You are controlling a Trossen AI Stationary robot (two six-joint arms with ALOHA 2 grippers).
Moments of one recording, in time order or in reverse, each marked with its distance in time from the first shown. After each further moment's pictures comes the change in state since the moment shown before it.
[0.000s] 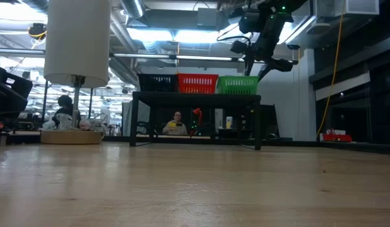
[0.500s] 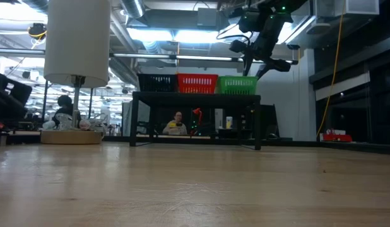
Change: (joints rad) left arm 0.000 0.000 0.000 -0.046 0.000 -0.049; right arm 0.000 0.000 0.000 0.028 0.000 -0.006
